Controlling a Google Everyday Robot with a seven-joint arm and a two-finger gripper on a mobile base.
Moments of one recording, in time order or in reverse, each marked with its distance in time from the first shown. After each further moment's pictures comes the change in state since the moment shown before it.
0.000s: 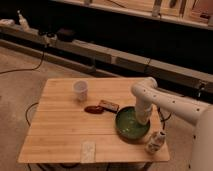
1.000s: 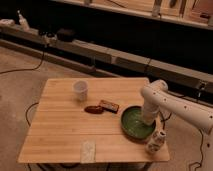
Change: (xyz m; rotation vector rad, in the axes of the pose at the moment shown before) arm 0.013 0.015 0.003 0.084 0.020 0.070
